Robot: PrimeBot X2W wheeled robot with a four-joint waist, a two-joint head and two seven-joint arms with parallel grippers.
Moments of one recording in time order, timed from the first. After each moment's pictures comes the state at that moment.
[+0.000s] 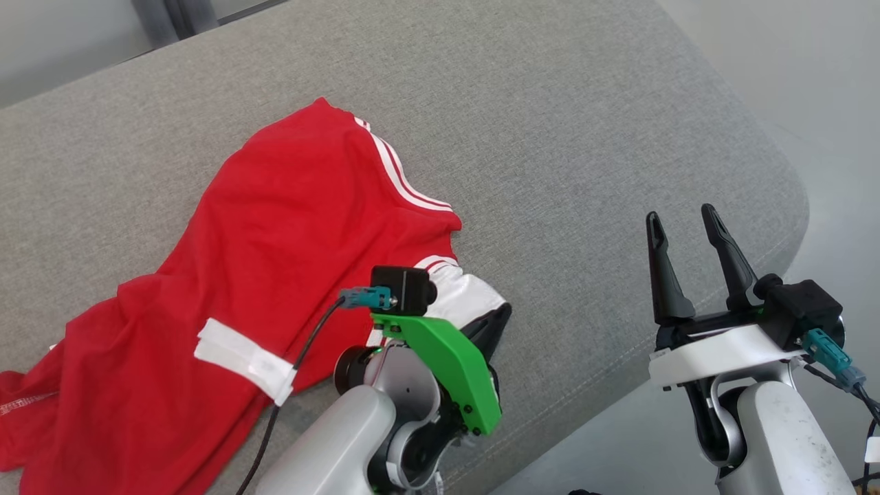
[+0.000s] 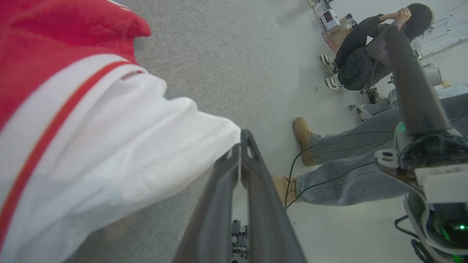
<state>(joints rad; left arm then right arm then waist) -0.41 0.09 -0.77 0.17 -0.95 0.17 0.27 -0.19 -0.05 0.04 0.11 0.17 0.13 -0.26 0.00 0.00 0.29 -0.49</state>
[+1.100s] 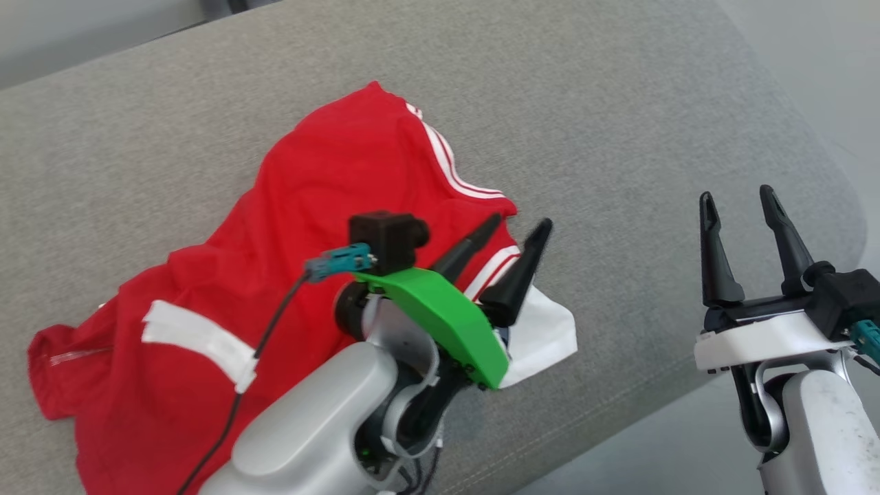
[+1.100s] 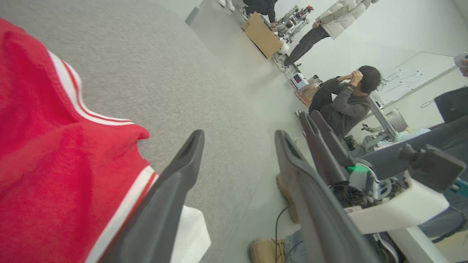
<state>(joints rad) -0.60 0.14 -0.92 0.06 -1.11 0.23 0.04 -0.20 -0.09 -0.04 0.08 0.12 0.13 -0.26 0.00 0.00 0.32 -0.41</state>
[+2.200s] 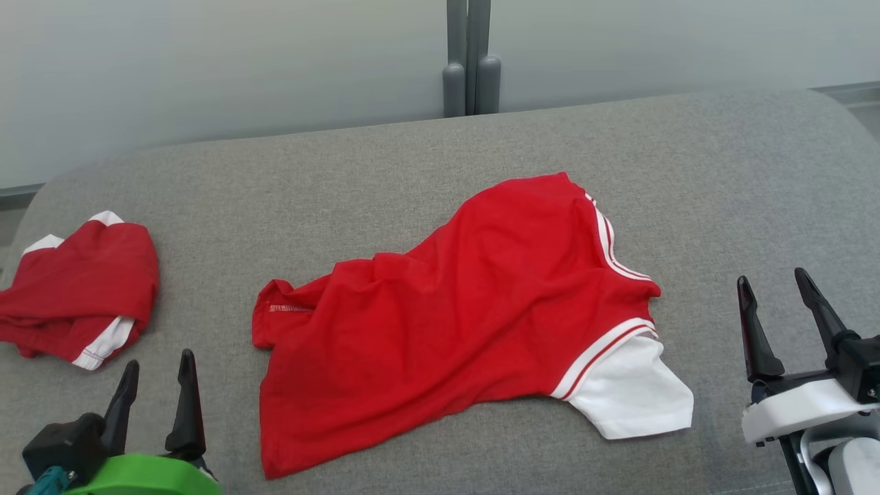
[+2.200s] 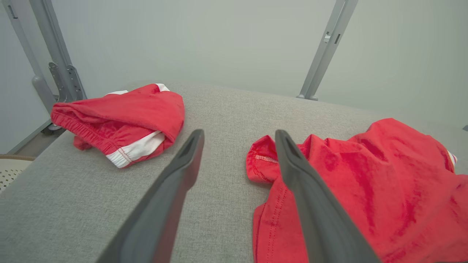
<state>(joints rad) 0.02 0.52 -0.41 0.01 -0.81 0.31 -0.26 -0.04 -0.21 -0.07 0.13 0.12 0.13 -0.26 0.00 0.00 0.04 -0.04</state>
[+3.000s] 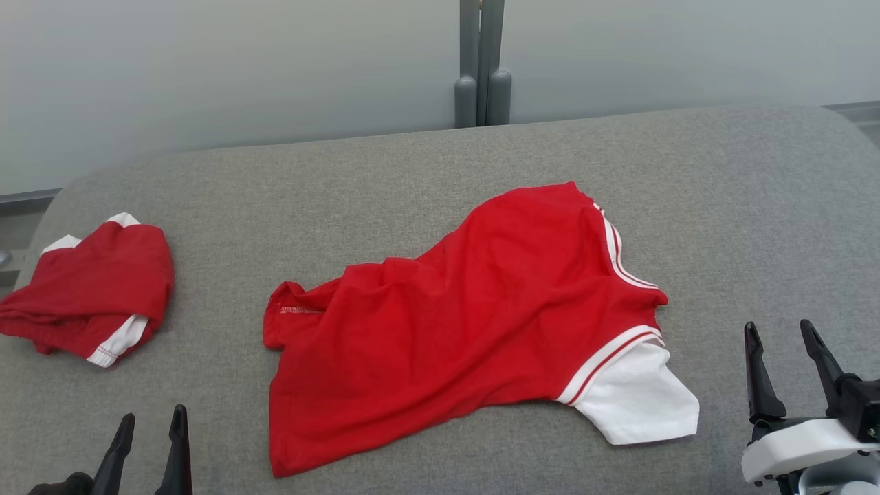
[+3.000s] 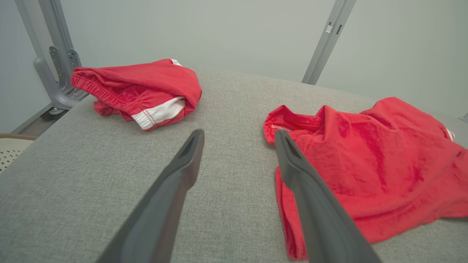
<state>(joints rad) 0.16 0.29 -0.06 0.18 -0.55 -0.10 -0.26 0.05 -0.14 -0.14 0.16 0.11 0.13 -0.26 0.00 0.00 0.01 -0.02</state>
